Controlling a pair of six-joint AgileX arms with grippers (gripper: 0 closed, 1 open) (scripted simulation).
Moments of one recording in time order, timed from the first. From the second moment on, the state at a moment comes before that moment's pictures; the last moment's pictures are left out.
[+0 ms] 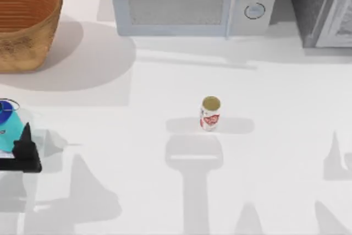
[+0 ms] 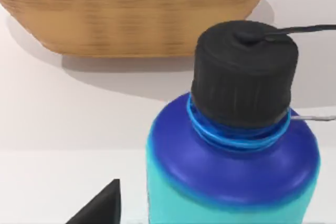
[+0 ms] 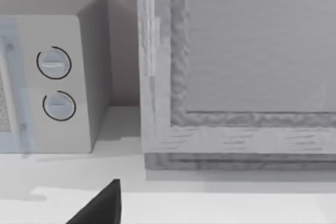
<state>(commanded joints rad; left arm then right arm) 0.11 1.68 -0.03 1.43 0.15 0.06 0.00 0.00 0.00 0.00 0.00 0.00</state>
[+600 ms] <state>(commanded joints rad) 0.12 1.78 -0.02 1.50 0.15 0.06 0.00 0.00 0.00 0.00 0.00 0.00</state>
